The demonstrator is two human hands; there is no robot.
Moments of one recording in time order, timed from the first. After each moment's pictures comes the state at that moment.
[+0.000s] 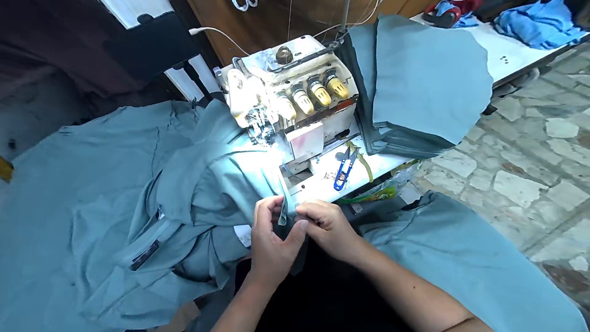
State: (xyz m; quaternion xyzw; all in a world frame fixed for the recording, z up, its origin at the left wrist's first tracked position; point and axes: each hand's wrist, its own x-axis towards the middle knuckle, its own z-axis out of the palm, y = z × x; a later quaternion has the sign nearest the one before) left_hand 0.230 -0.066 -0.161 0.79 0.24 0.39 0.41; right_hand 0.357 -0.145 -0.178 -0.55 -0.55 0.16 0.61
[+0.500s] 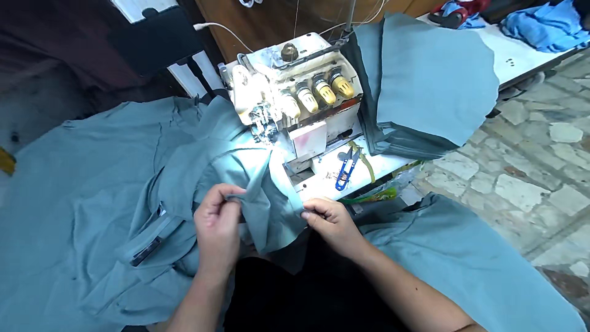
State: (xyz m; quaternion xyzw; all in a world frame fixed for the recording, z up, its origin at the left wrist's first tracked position) left_hand 0.207 -0.021 -0.108 0.73 0.25 0.44 0.45; right_hand 0.359 -0.149 -0.179 -0.56 -0.46 0.25 0.64
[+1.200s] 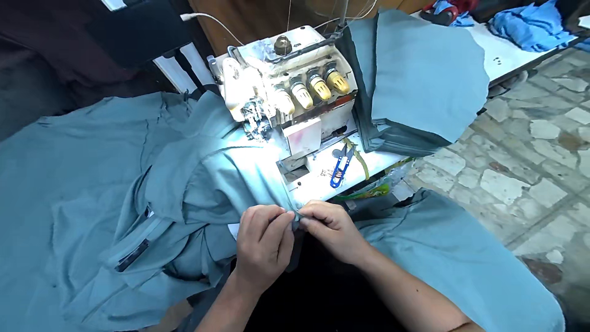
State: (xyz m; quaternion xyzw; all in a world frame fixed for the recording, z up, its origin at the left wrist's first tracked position) left_hand 0.221 -0.049 -0.158 0.88 0.08 0.45 0.12; right_hand 0.360 -0.159 -0.176 -0.52 -0.51 0.24 0.64
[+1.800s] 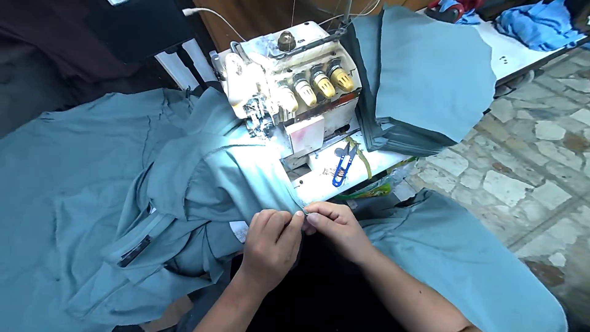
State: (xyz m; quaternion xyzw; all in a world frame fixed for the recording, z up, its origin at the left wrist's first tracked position) left_hand 0.221 -0.055 -0.164 0.90 0.06 0.42 0.06; right_hand 0.356 -0.164 -0.172 -0.47 -0.40 0.36 0.70
